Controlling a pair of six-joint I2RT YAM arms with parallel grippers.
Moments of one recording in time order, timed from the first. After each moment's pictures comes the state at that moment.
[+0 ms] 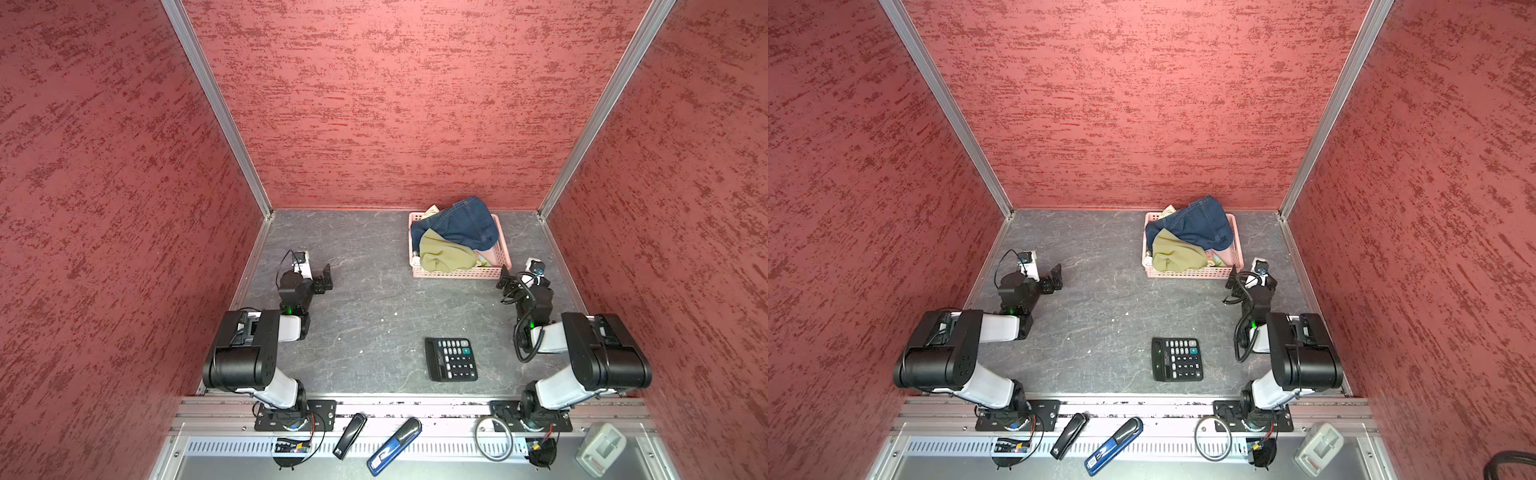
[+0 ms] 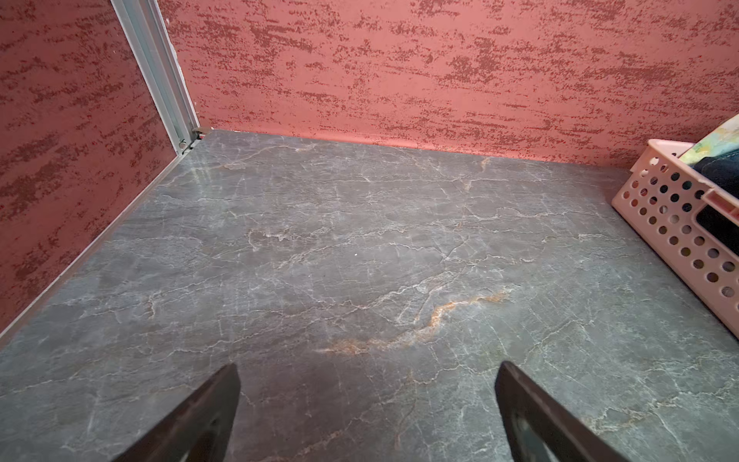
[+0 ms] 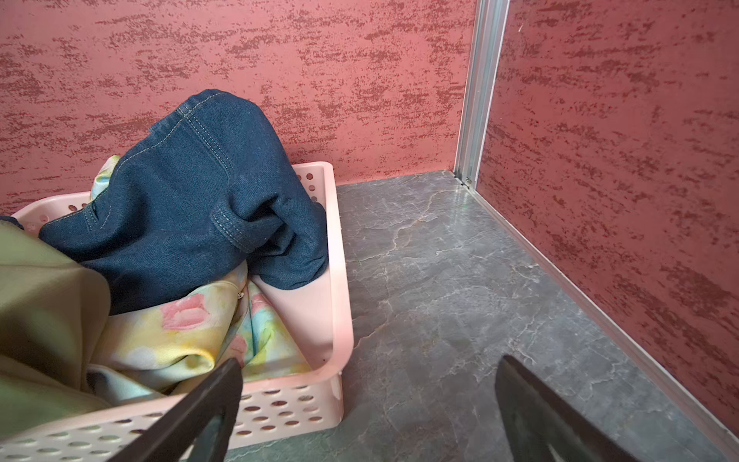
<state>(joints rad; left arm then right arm) 0.04 1.54 0.38 0.88 0.05 -0.09 -0.05 1.55 0.26 1.16 0.14 0.11</state>
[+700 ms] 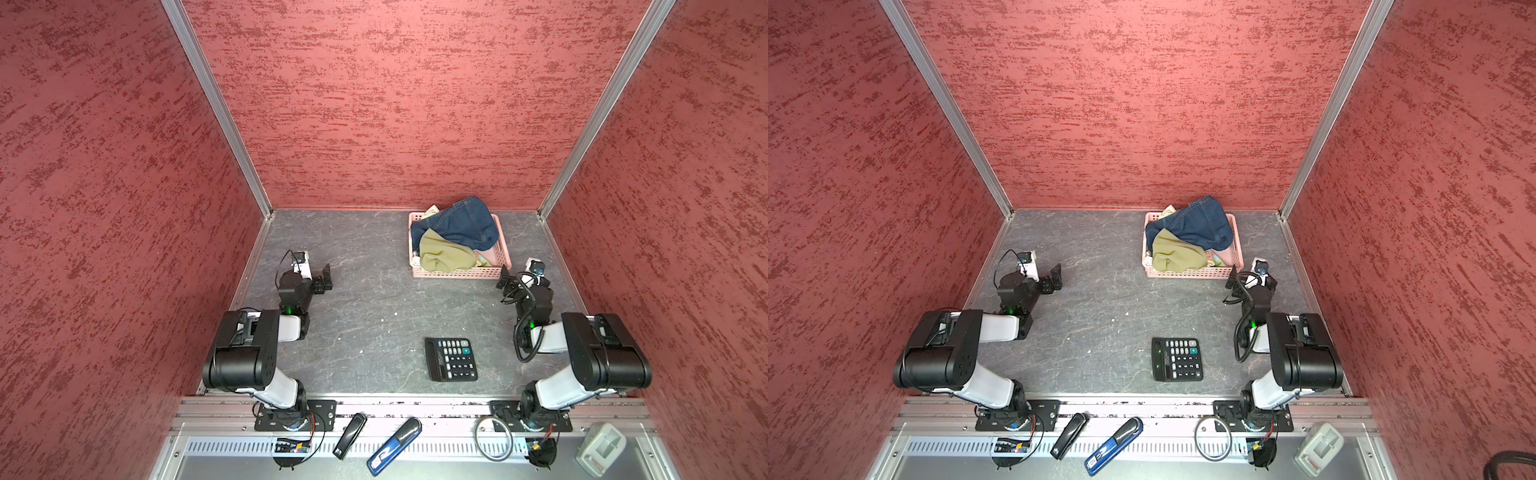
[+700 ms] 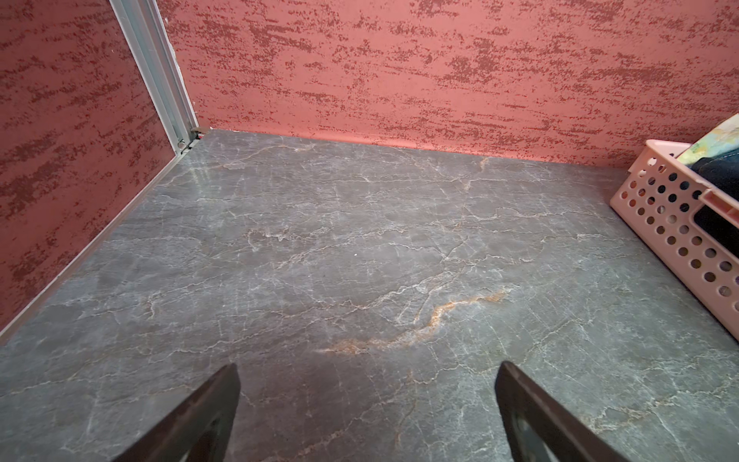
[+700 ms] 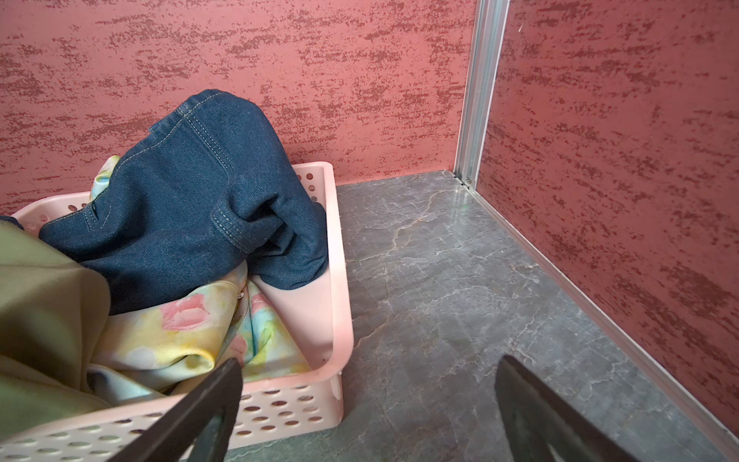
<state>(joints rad) 0.05 1.54 0.38 0.88 0.06 -0.09 -0.05 1.55 0.26 1.16 0.14 0.11</state>
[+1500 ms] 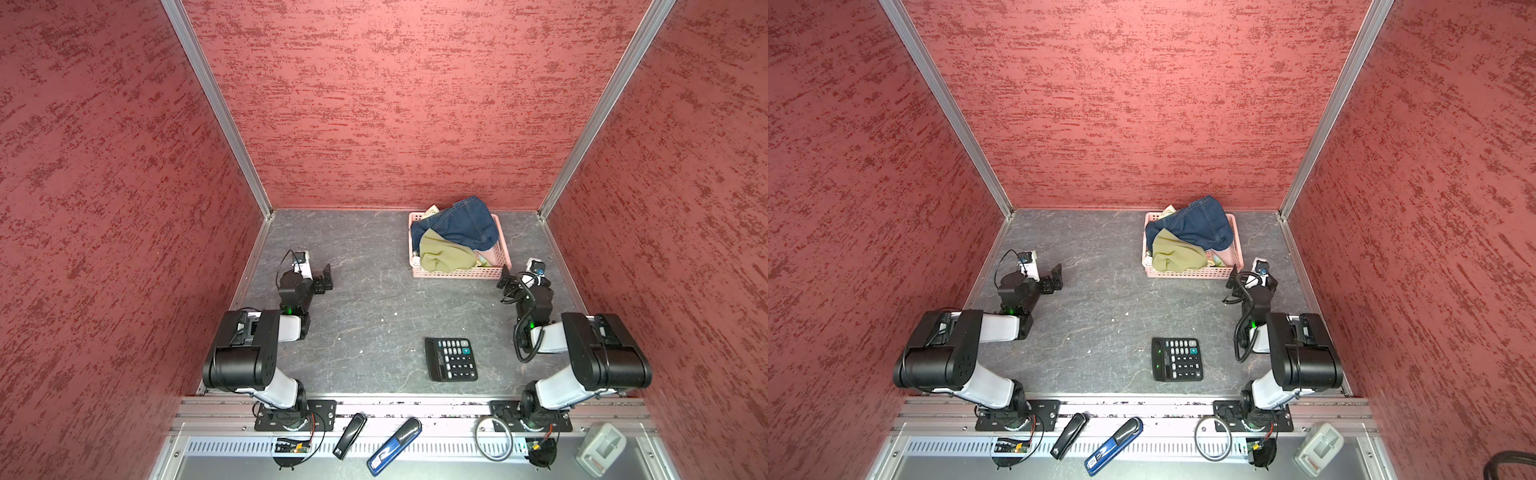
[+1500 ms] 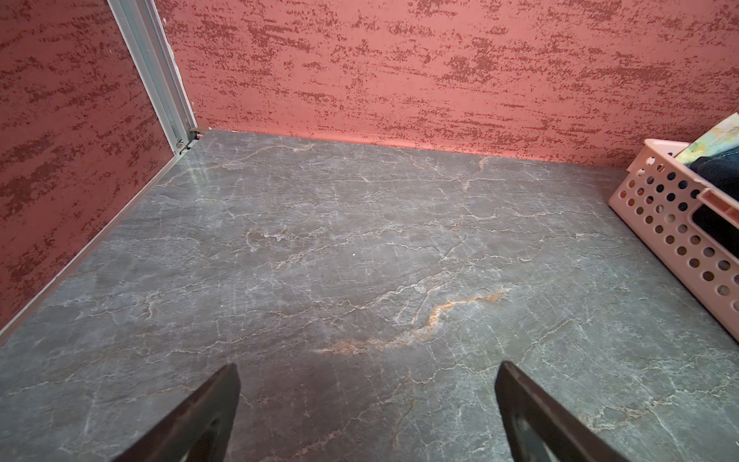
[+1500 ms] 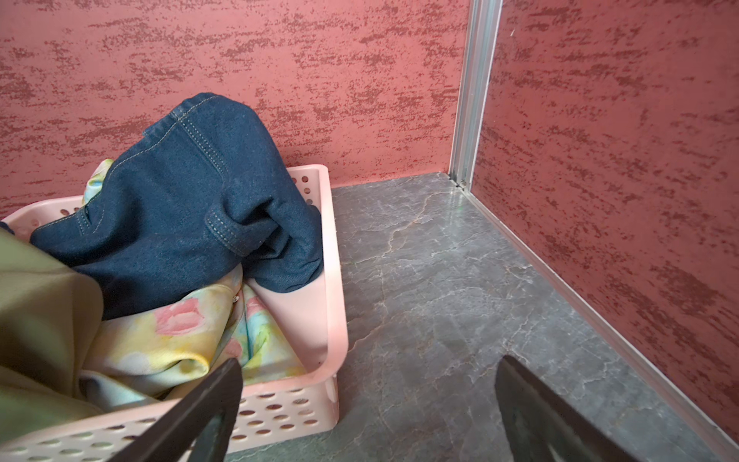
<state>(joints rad) 0.04 1.54 0.38 0.88 0.05 -0.09 -0.04 1.55 0.26 1.17 0.16 0.11</state>
